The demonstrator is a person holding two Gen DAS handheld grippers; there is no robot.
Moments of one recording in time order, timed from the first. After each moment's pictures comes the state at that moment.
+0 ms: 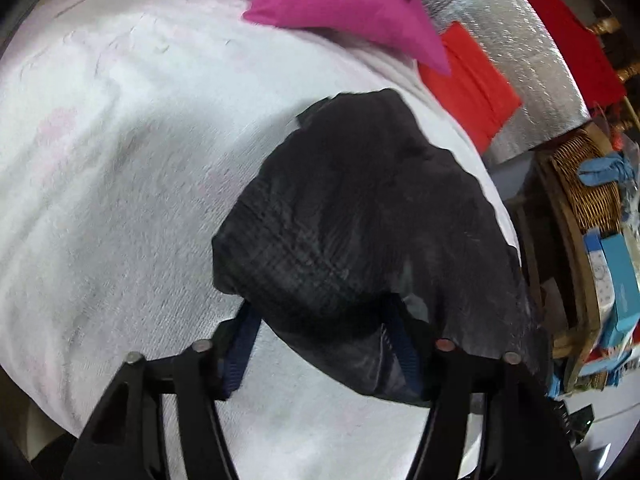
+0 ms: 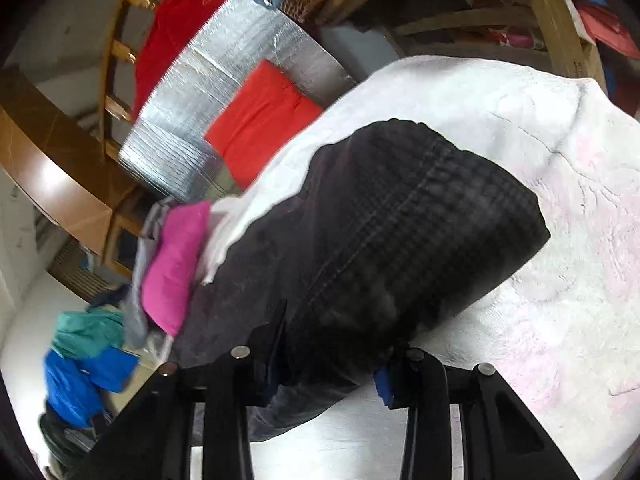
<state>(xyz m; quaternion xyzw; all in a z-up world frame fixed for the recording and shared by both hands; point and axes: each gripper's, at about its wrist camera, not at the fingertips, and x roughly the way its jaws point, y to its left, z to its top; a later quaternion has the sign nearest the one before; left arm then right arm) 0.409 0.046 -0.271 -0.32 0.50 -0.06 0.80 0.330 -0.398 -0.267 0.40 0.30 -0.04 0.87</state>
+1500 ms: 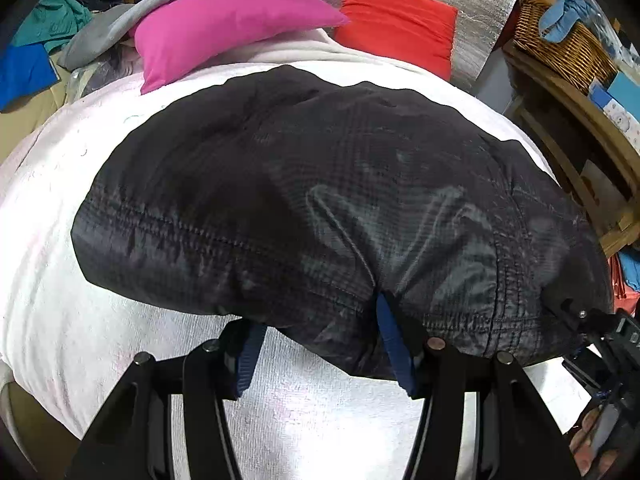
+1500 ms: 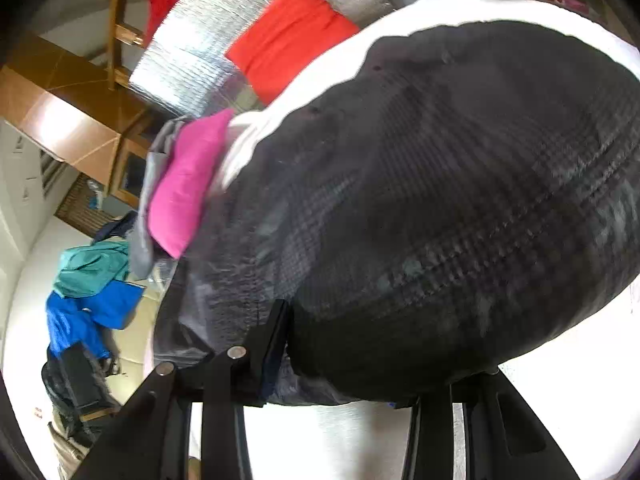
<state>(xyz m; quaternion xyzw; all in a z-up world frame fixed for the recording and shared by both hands) 0.367 -0.079 -0.240 -0.07 0.48 -0.07 0.87 0.372 -0.310 -0.288 0.38 0.38 0.06 0.84</state>
